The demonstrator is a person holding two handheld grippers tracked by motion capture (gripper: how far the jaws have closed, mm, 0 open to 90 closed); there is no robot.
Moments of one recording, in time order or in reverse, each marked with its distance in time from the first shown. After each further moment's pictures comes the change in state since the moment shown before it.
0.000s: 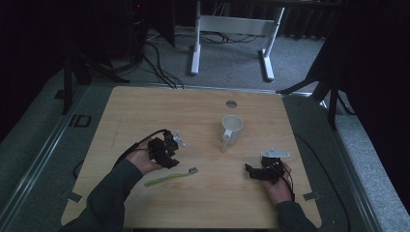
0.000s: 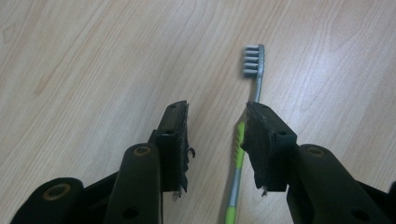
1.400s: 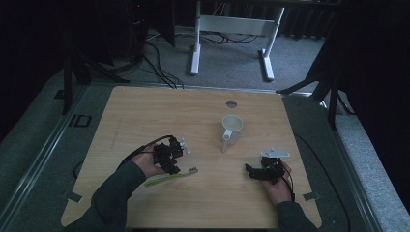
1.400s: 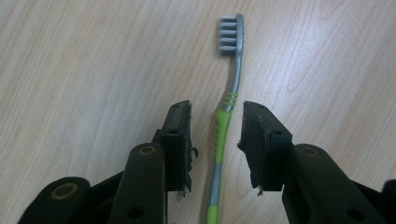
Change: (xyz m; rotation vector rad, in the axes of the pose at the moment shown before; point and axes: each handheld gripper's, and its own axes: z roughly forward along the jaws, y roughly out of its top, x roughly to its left) left arm -0.008 0.004 0.023 0.108 -0.074 0.044; right arm 0.000 0.000 0.000 0.001 0.000 -0.002
